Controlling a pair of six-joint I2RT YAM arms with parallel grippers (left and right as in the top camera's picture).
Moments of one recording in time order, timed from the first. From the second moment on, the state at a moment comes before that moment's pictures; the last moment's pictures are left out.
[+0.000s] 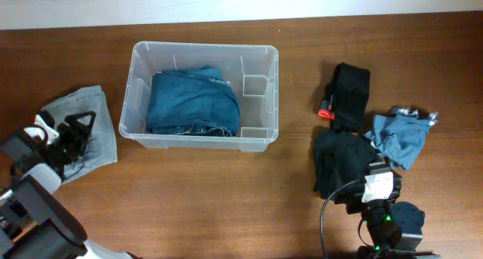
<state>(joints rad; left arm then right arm) 0.69 1.82 0.88 0.12 0.85 -0.51 -0.15 0.01 0.14 -0.47 -0.22 -0.18</state>
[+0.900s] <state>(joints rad) 0.97 1.92 1.14 -0.51 0.49 0.14 -0.15 0.01 0.14 -0.47 -0.22 -0.18</state>
